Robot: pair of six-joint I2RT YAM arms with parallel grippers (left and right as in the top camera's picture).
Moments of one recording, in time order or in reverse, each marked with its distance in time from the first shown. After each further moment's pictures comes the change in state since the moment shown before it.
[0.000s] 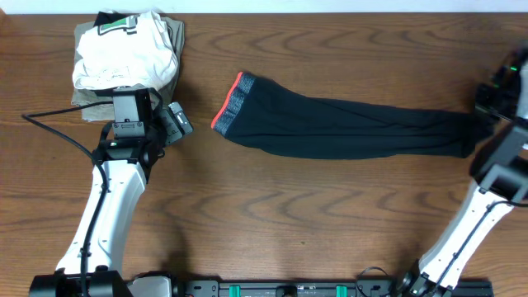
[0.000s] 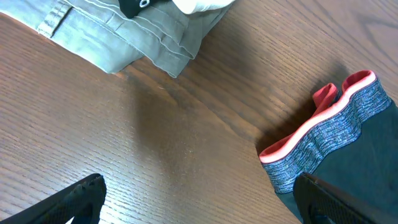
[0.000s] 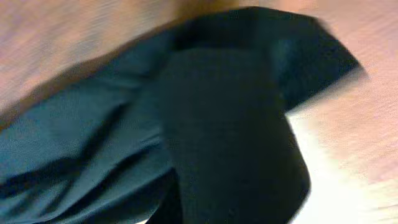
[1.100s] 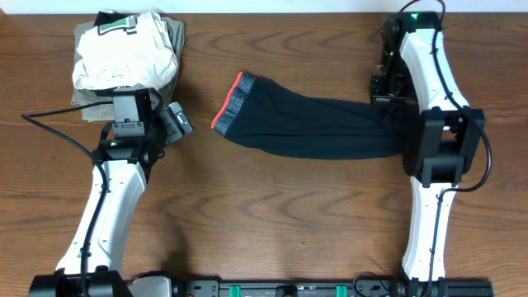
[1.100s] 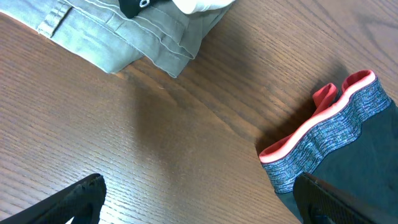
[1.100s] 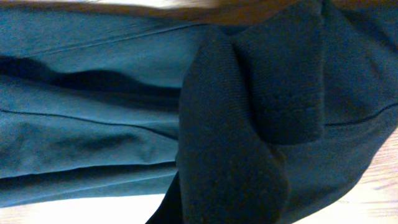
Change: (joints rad) left arm 0.000 0.000 0.000 0.000 0.000 0.000; right arm 0.495 0.000 0.000 -0.116 0.014 0.106
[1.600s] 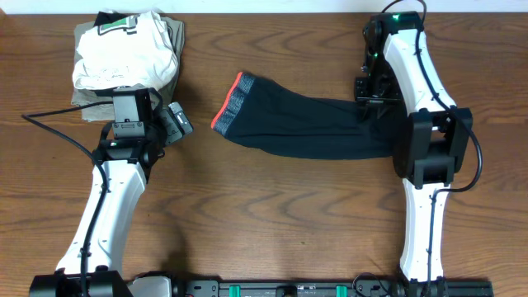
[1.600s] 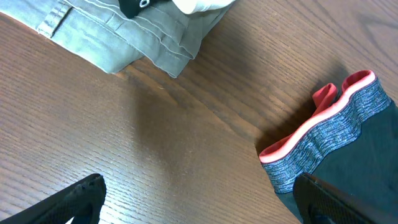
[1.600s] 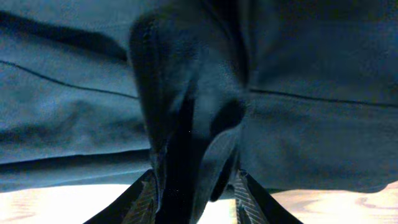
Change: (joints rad) left arm 0.000 0.000 0.000 0.000 0.000 0.000; right arm 0.069 0.000 0.000 -0.013 -0.046 0.011
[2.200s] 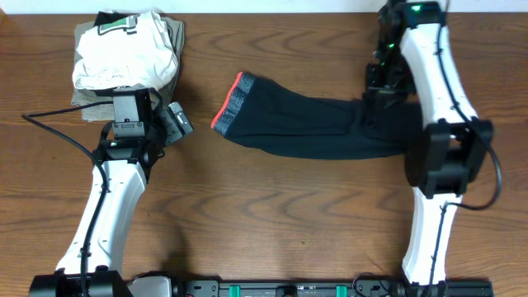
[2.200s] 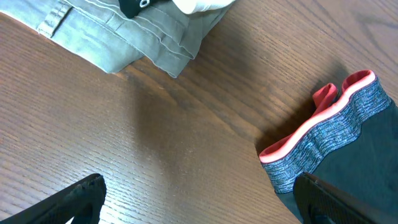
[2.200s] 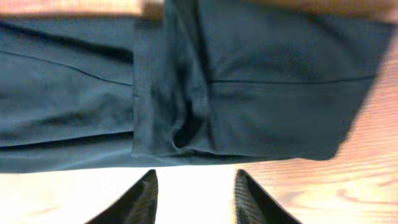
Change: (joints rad) left arm 0.000 0.000 0.000 0.000 0.000 0.000; right arm -0.053 -0.161 0.000 0.034 -0.004 0.009
